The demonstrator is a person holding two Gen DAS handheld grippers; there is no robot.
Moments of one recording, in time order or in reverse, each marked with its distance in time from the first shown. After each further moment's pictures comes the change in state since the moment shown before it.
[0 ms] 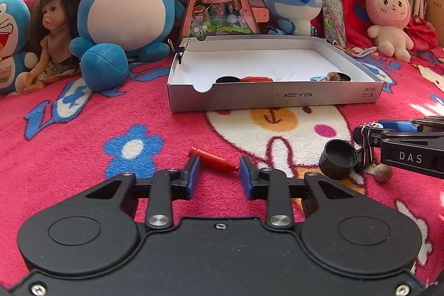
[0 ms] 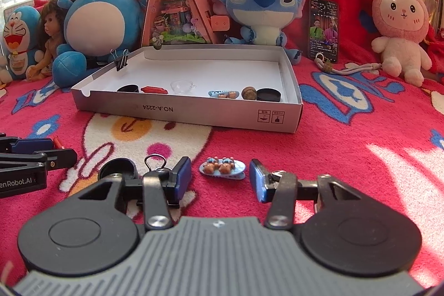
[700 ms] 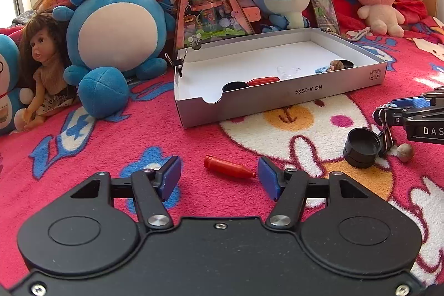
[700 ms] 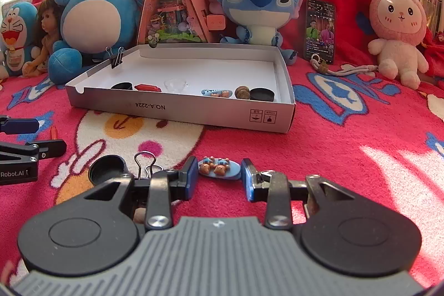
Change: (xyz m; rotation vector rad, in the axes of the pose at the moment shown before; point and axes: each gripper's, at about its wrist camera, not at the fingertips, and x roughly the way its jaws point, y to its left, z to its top) left arm 0.009 0.012 0.006 0.168 -0.029 -0.010; right arm 0.001 -0.005 -0.001 -0.018 0.002 -0.019
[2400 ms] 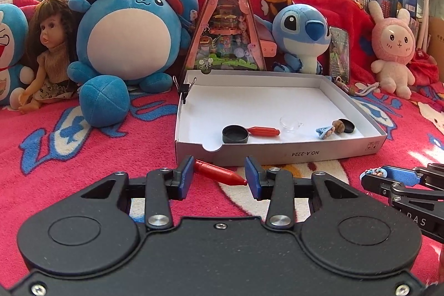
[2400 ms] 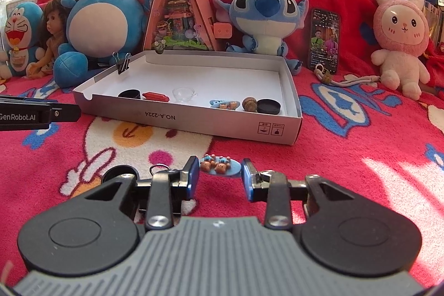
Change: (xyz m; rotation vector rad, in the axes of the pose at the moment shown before) left arm -0.002 0.014 0.044 -0.239 -0.037 -0.025; right arm -0.009 0.007 0.013 -0.008 -0.024 0.014
